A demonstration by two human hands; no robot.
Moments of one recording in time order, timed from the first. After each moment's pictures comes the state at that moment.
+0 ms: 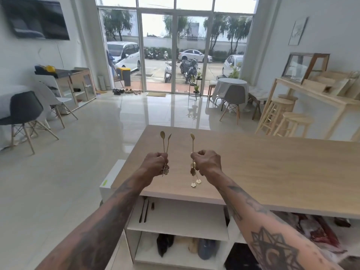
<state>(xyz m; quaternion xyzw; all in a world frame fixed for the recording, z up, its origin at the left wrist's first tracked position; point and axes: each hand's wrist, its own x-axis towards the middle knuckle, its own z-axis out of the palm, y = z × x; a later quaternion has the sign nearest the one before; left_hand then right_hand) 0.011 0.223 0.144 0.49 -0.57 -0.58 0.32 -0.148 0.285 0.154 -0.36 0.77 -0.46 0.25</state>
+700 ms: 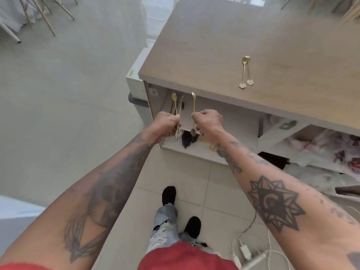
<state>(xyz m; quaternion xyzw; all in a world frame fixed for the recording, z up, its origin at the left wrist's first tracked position) 0.099 0.253 -0.068 0.61 -0.48 -0.61 0.18 -0.039 0.284 -0.053 -0.33 0.81 -0.30 0.39</state>
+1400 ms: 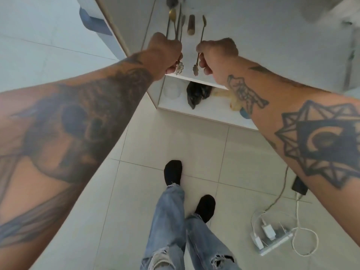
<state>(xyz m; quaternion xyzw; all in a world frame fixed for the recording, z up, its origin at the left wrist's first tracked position) 0.054 0.062 -0.348 0.71 -0.45 -0.52 0.14 -0.060 0.104 -0.343 -0.22 0.81 -0.31 0.44</state>
